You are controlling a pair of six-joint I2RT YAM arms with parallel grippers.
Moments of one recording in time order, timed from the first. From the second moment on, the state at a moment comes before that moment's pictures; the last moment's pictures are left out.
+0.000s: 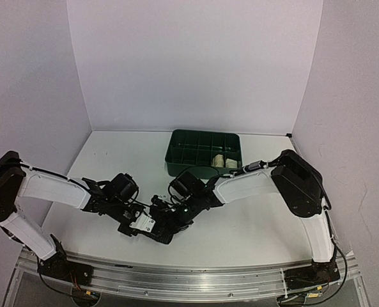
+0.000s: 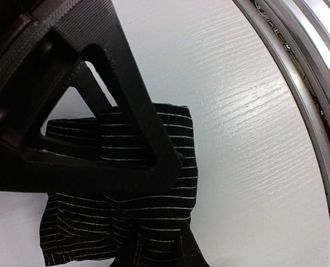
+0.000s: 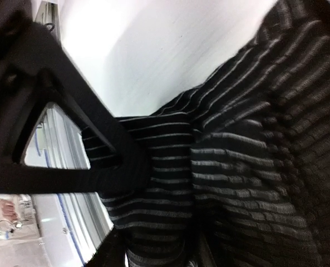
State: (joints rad) left arm -0.84 1.50 0.66 -0.22 0.38 1.12; right arm 1.03 2.22 1.46 -0.26 -0.66 0.37
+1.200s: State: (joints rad) left arm -0.64 2.00 1.12 -0.80 0.95 0.91; right arm 1.29 2.09 1.28 -0.05 0.18 -0.45
